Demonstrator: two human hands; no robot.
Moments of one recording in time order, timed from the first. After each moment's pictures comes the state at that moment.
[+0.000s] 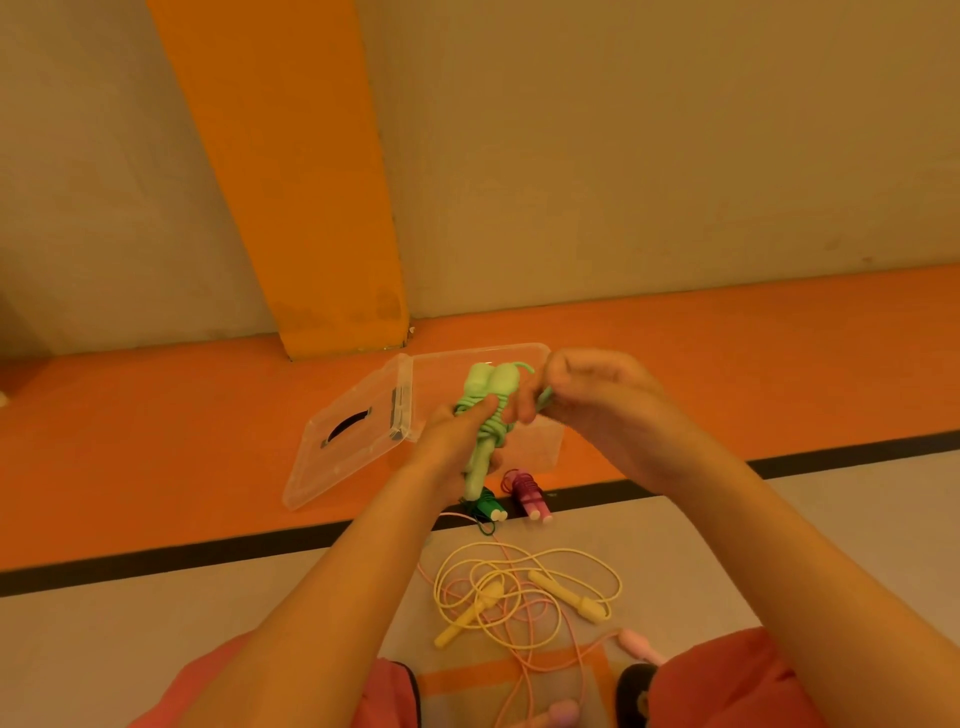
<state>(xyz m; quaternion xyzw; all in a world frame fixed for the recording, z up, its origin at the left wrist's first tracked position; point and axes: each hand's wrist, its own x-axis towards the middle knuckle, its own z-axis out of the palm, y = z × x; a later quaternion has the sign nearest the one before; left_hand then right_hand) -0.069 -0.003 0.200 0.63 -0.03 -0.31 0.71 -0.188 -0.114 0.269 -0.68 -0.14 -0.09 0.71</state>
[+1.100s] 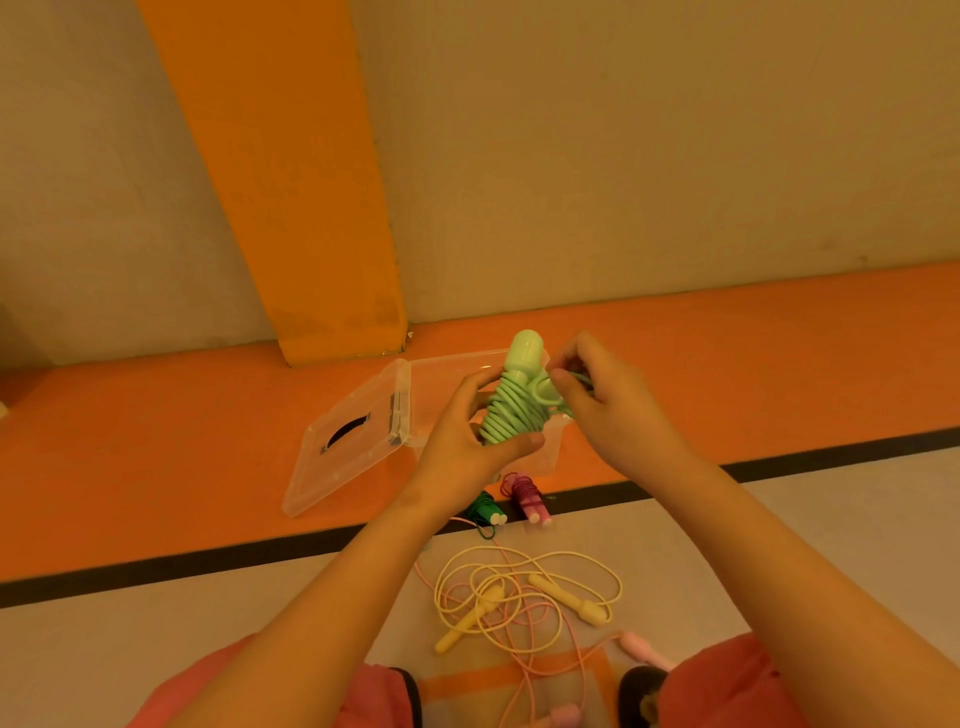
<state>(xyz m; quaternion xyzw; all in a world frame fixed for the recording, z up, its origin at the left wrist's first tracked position) -0.098 0.013 0.217 0.70 -0.32 -0.16 0.61 -0.177 -0.129 0.252 -0.87 0.06 -0.28 0.39</state>
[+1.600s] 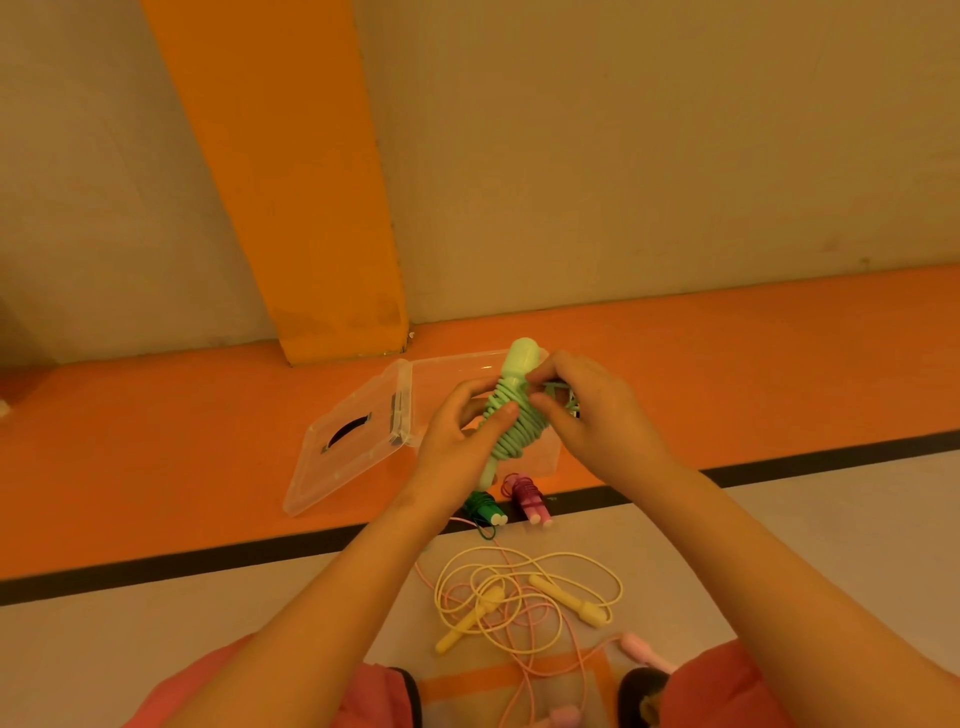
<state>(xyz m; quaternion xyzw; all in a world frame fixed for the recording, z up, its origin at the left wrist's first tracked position) -0.102 0.012 0.221 0.65 -0.25 -0.18 0.69 -0.168 -0.131 0.235 -0.91 0.00 -0.30 0.28</state>
